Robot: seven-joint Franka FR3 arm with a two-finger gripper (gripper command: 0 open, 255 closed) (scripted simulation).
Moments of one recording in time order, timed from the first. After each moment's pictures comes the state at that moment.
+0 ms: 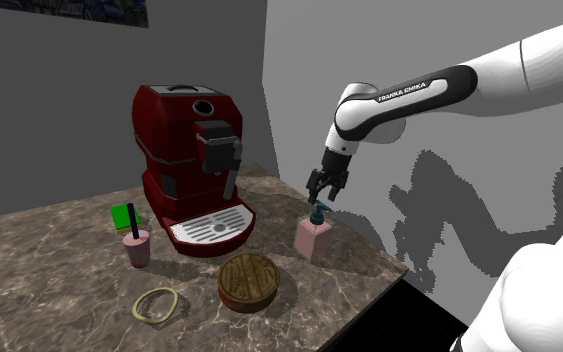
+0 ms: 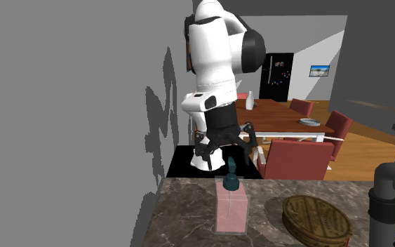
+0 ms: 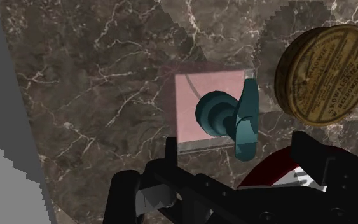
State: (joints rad) arm 0.05 -0.21 -0.11 -2.34 0.20 2.14 -0.10
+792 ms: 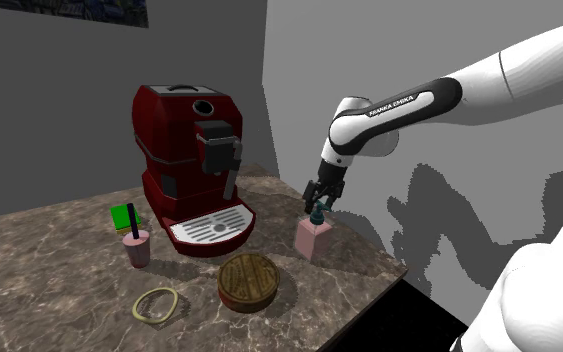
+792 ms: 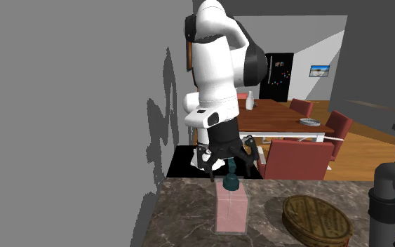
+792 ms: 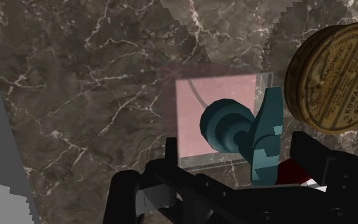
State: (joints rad) arm 0.06 -0.16 -0.10 -2.38 0.22 2.23 -0.11
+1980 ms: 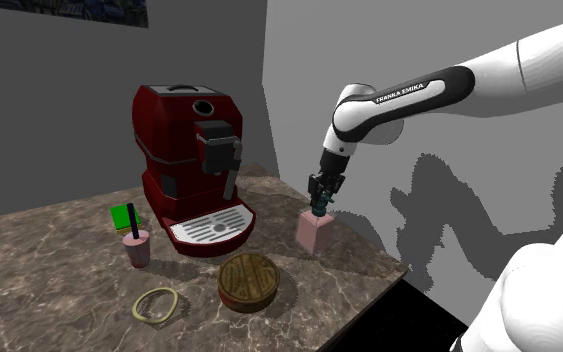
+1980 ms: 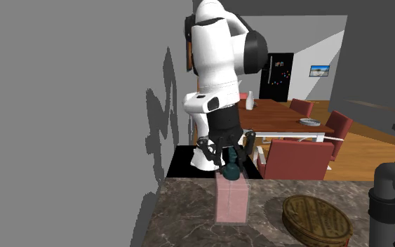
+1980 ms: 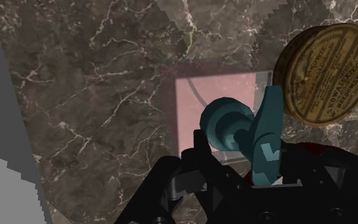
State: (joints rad) arm 0.06 -0.20 -0.10 -2.33 0.20 2.14 -0.09
